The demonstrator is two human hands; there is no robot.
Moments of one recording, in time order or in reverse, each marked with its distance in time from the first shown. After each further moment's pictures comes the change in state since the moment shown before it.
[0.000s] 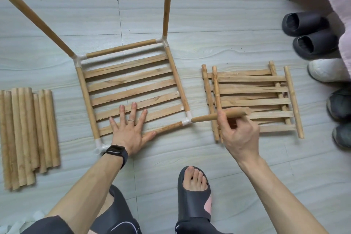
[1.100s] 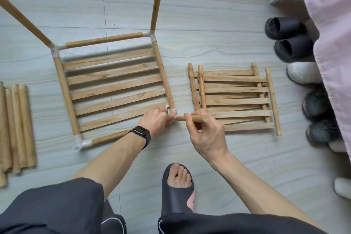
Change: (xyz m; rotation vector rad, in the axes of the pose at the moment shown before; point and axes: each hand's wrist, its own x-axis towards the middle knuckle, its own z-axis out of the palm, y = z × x) left_hand 0.044 0.110 -0.033 -0.137 0.125 0.410; right_hand -0.012 -0.010 0.023 0.083 -0.145 -0.109
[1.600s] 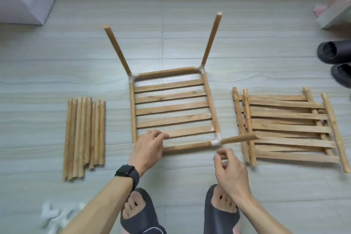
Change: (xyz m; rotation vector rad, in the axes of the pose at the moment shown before) left_hand -0.151 -0.089 -0.023 -0.066 0.386 -0.235; right_hand -0.056 -0.030 0.039 0.135 -0.327 0.494
